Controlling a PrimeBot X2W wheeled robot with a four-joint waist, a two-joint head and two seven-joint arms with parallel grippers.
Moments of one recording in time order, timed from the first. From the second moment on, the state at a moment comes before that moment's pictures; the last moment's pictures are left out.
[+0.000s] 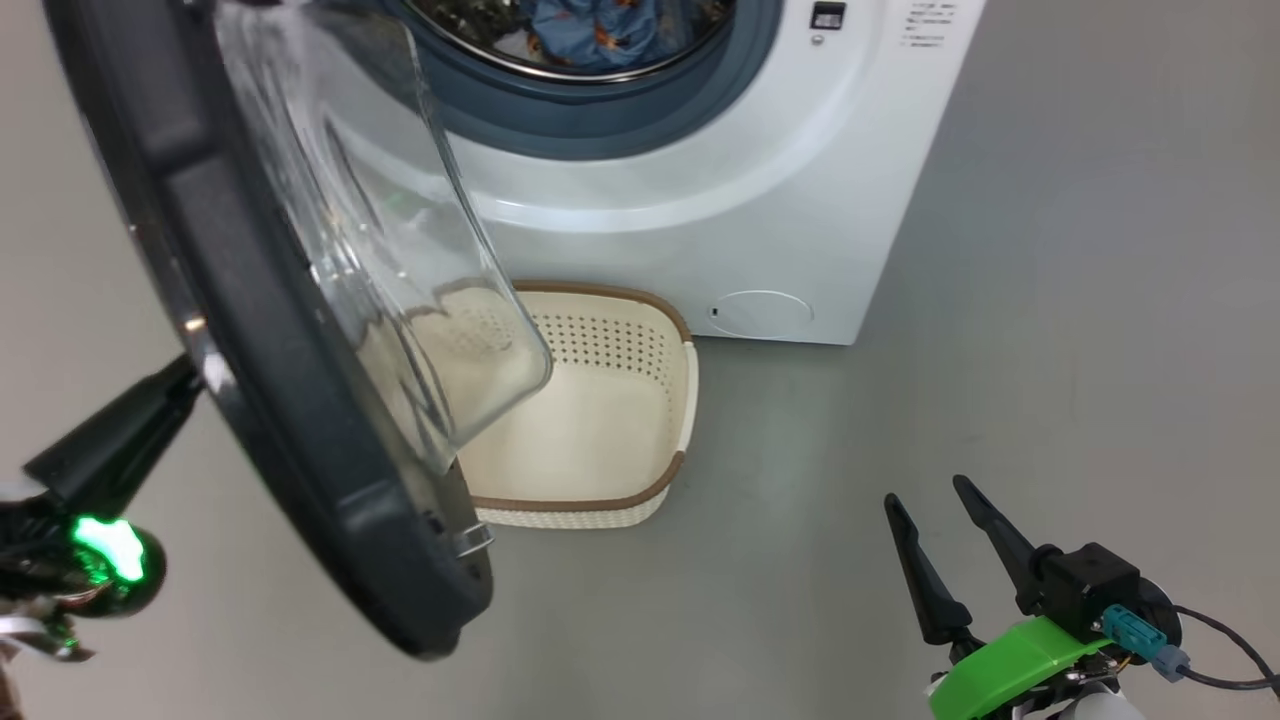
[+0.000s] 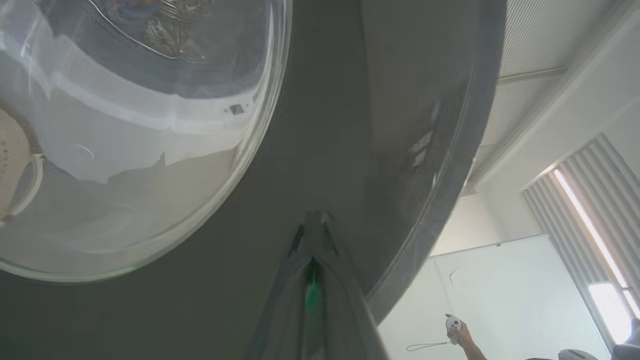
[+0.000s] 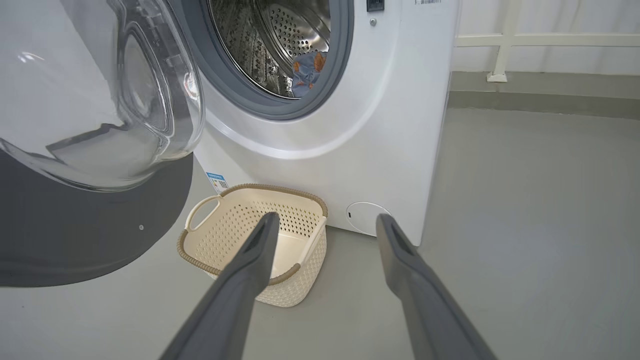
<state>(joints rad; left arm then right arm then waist) -0.32 0.15 0.38 -0.12 -1.72 0.06 1.04 -0.10 -0.11 0.10 0.26 0.19 0.13 -0.25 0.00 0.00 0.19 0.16</state>
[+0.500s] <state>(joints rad) -0.44 0.07 0.29 -0.06 -1.64 0.01 0.94 -0.11 -0.08 0.11 0.25 0.19 0.13 -0.25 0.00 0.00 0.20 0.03</state>
